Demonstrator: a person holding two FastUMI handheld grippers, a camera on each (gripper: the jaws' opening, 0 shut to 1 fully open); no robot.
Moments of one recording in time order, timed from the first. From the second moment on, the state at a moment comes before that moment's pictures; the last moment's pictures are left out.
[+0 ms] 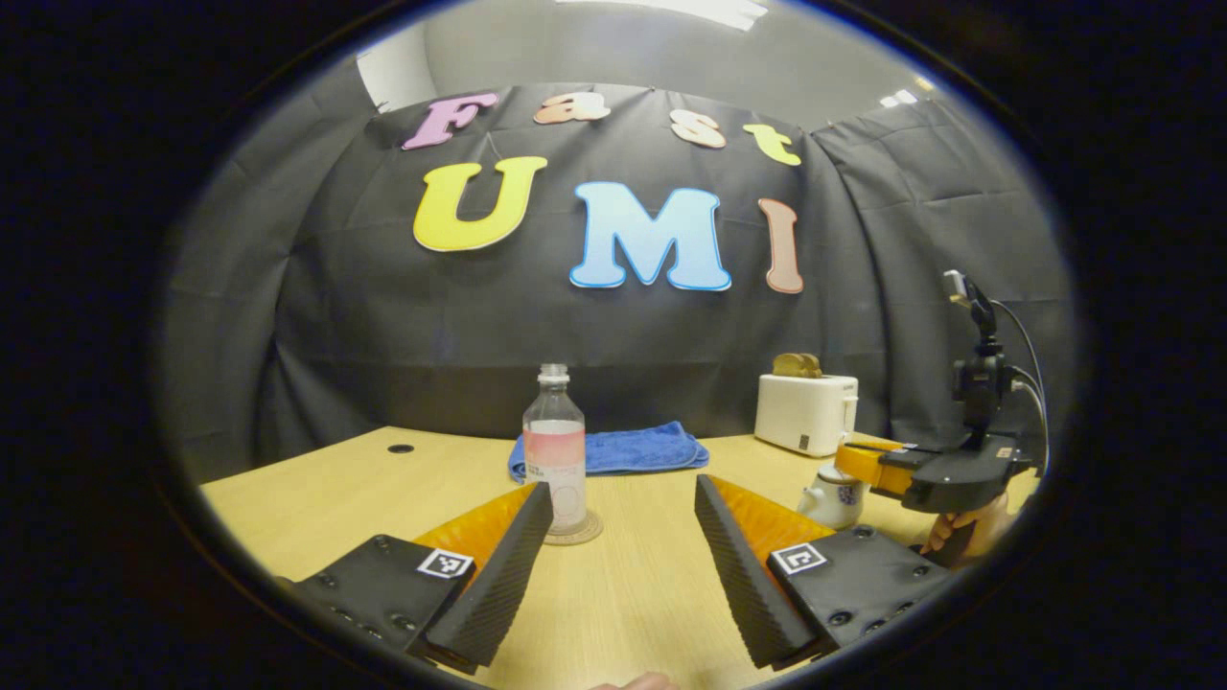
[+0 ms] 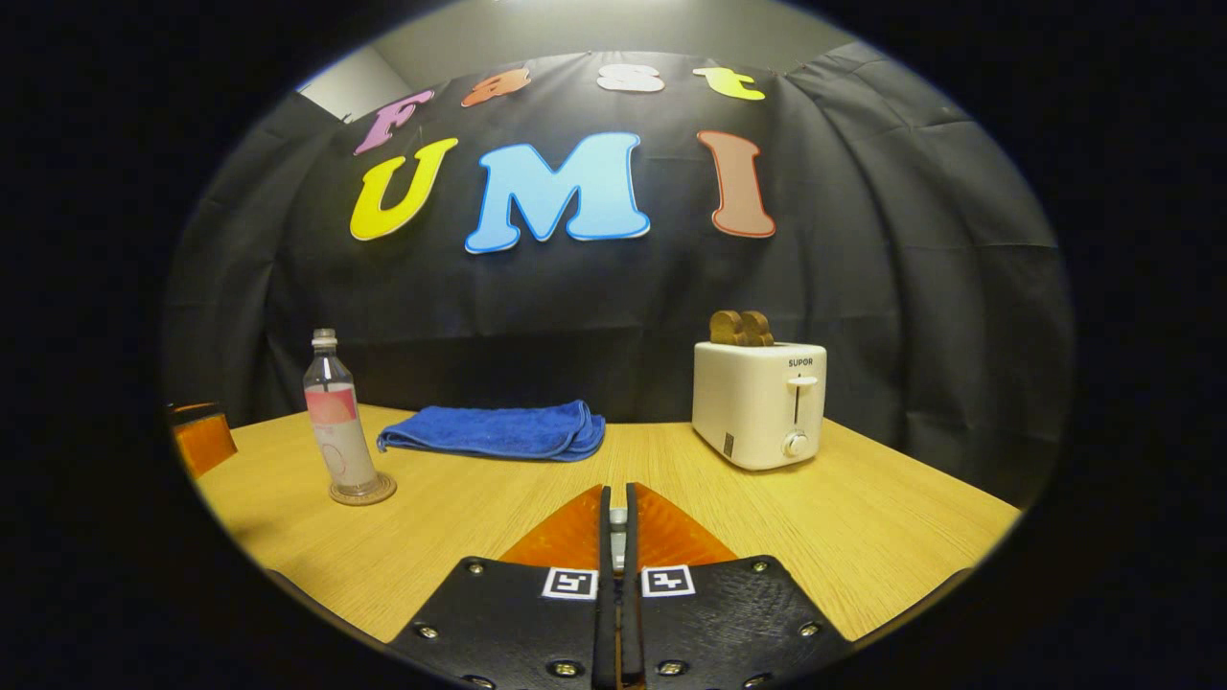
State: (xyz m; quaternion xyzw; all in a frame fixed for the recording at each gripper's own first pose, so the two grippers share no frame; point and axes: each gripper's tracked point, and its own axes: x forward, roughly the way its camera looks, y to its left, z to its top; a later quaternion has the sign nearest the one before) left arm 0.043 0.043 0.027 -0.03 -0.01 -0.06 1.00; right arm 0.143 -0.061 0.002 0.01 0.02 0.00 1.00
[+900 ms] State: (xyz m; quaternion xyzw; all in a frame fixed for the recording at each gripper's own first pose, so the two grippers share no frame) left arm 0.018 0.034 0.022 -0.02 -0.02 -0.04 1.00; right arm 0.036 -0.038 0.014 -0.01 0.02 0.00 1.00
